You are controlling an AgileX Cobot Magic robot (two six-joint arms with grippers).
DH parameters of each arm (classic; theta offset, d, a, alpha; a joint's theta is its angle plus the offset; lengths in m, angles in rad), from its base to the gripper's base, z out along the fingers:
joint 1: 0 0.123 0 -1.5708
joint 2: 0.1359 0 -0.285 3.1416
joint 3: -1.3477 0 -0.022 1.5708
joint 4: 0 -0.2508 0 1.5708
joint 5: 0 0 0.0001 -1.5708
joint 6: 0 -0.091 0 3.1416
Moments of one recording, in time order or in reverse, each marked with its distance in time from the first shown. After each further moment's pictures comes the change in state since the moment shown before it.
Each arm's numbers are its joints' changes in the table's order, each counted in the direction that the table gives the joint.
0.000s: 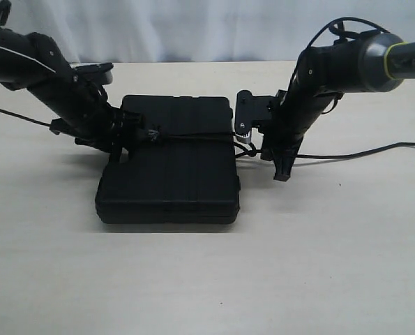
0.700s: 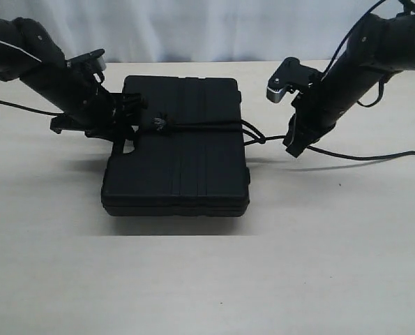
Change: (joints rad) left arm 0.018 -0.069 -0.007 0.089 0.041 0.095; right arm -0.158 -0.077 -0.002 -0.177 0.124 -0.194
